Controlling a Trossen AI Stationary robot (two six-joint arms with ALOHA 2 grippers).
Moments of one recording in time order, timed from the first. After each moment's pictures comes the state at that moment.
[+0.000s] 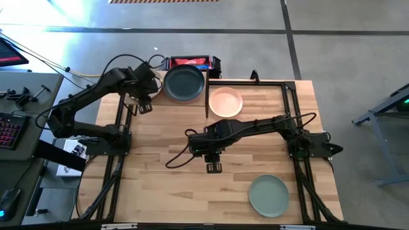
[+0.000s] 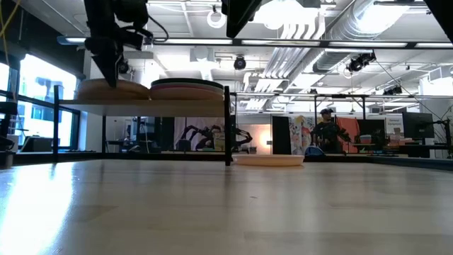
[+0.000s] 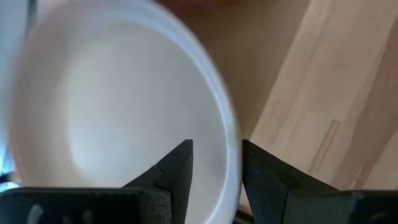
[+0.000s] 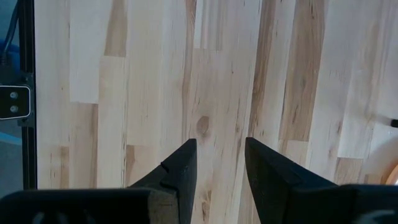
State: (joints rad) left arm 0.71 1.21 1.17 -1.22 -0.14 0.42; right arm 0.21 2.19 2.34 -1.44 -0.03 0.12
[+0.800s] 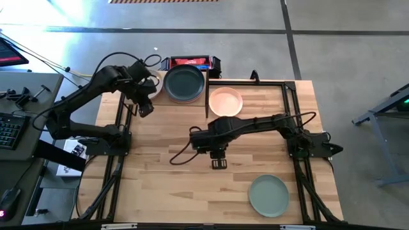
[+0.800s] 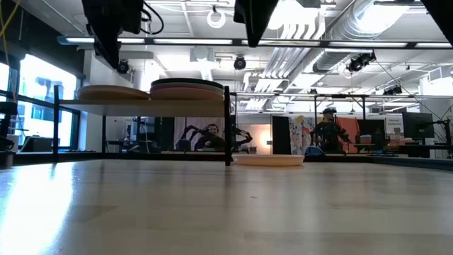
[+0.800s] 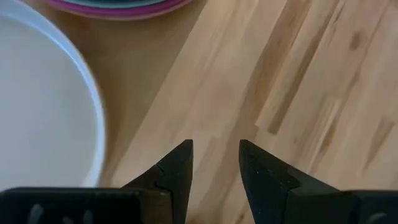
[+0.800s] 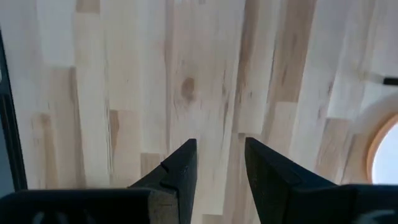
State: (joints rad) left arm 0.68 1.17 1.26 -1.34 0.22 0.17; right arm 0.18 2.19 2.34 -1.57 -0.03 0.10
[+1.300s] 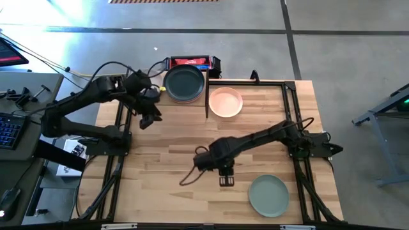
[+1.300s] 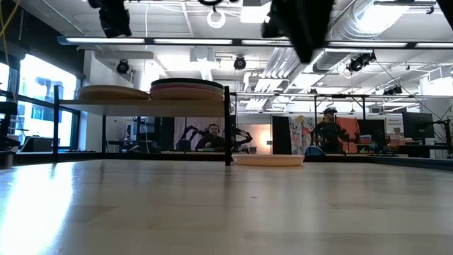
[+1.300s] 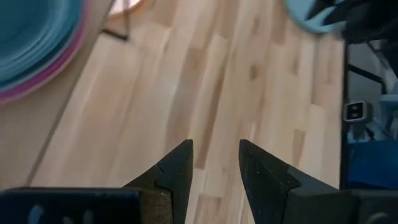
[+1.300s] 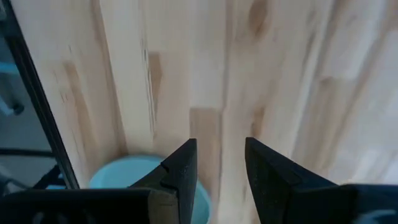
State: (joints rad) left arm 0.39 1.08 1.26 -1.17 0.32 -0.02; right arm 0.30 2.19 2.14 -1.57 -0.14 0.27
